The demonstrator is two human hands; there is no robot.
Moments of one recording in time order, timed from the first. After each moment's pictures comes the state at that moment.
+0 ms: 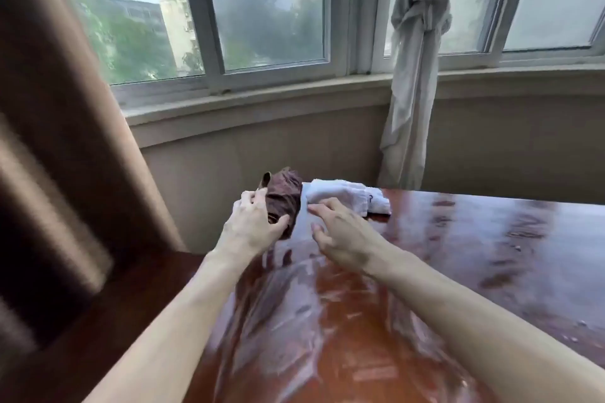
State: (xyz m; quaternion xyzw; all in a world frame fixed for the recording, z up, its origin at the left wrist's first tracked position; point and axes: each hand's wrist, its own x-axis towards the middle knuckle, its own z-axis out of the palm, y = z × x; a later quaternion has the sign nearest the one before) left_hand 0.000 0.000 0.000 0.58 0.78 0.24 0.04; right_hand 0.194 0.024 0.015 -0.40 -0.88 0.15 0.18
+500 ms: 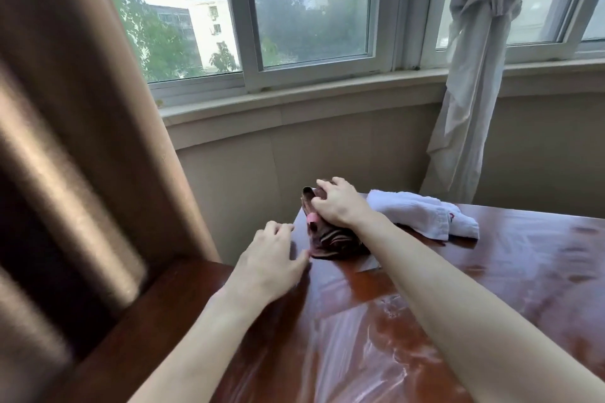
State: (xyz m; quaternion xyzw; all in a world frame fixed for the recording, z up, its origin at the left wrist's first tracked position) left_hand -0.074 -0.012 -0.024 0.61 0.77 0.17 0.08; right_hand 0.037 0.153 -0.012 -0.52 -0.82 0.23 0.12
